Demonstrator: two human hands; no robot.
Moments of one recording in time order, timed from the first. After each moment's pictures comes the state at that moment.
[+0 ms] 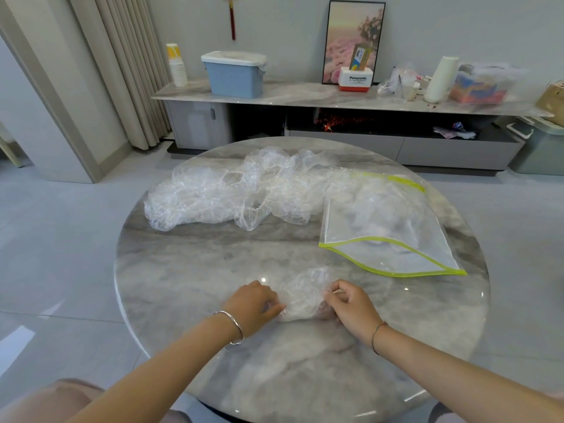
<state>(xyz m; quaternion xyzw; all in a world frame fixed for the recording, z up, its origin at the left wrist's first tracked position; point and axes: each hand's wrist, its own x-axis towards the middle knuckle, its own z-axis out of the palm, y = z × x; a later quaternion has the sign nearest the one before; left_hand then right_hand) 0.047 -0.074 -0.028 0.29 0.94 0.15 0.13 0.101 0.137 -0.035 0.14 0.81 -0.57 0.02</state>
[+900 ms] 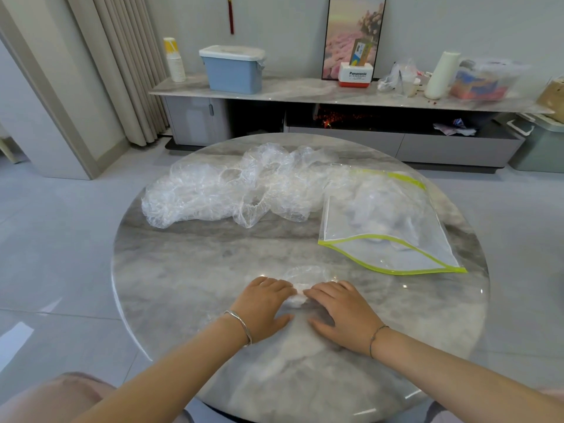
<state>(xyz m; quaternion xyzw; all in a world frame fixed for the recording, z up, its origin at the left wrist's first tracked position) 0.049 -0.064 -0.042 0.44 0.90 0.08 -0.04 0.103 0.144 -0.043 -0.22 0.97 -0.12 -0.07</state>
